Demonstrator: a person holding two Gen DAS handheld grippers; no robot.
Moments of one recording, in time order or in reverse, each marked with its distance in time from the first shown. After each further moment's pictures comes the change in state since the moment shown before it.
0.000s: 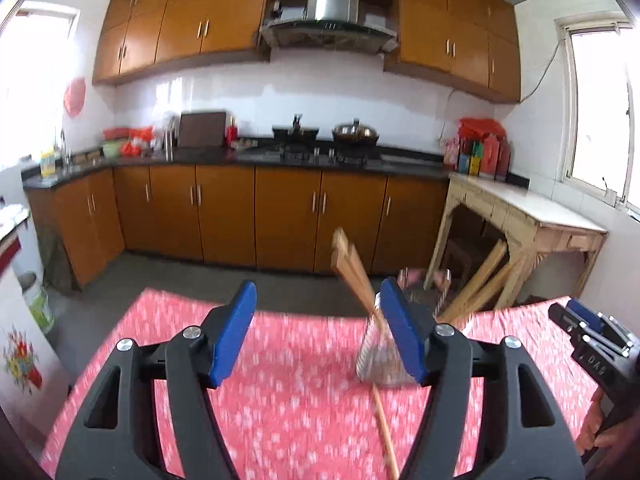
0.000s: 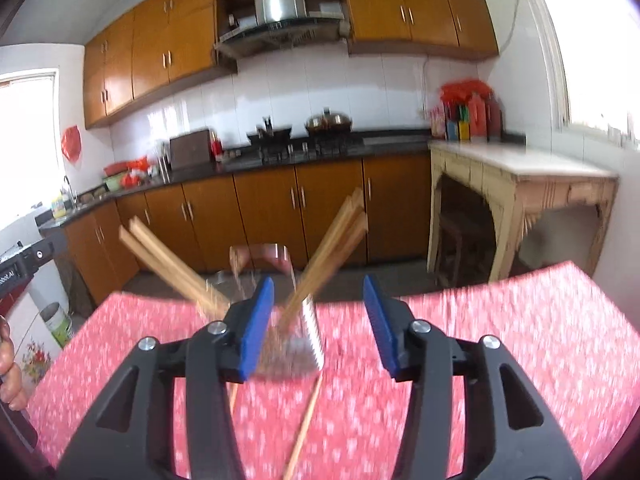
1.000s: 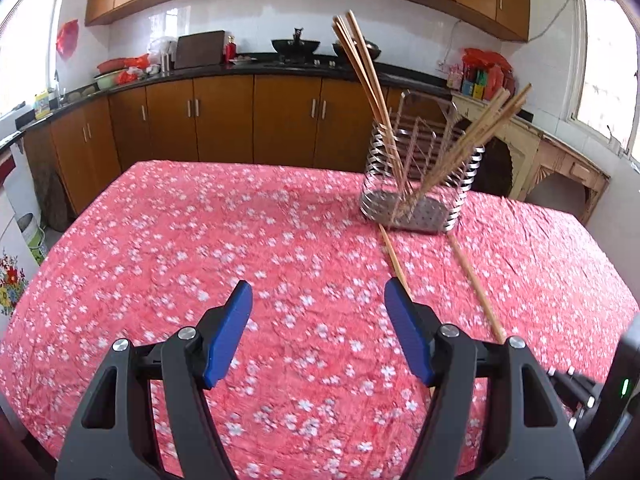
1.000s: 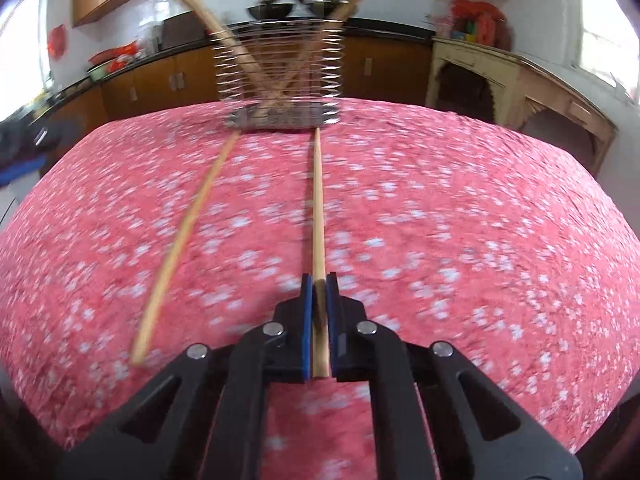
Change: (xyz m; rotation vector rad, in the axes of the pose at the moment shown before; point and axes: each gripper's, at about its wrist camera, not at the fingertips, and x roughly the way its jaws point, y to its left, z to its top) left arm 0.010 -0.003 -0.147 0.001 0.253 -0.007; right arm 0.006 0.033 -0.195 -0.069 0.369 -0.098
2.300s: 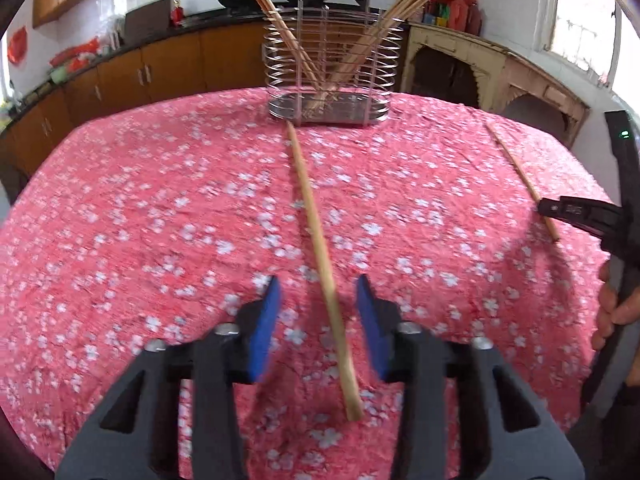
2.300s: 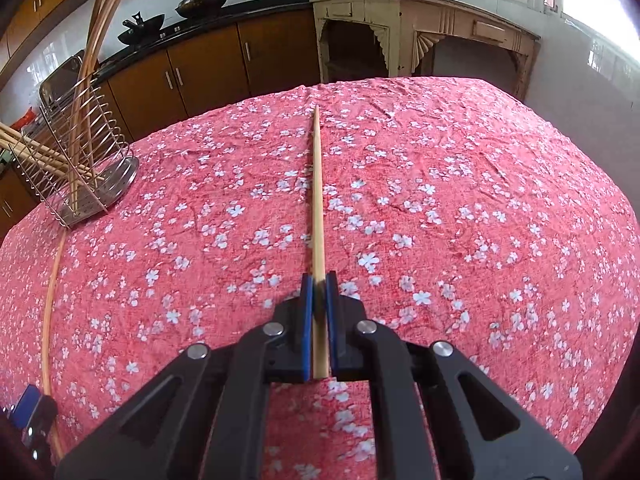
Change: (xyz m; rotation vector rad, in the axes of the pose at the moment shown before) left arm 0.038 -0.082 -0.061 0.116 0.187 -0.050; right arm 0.051 -0.148 0.046 0.304 0.083 -0.181
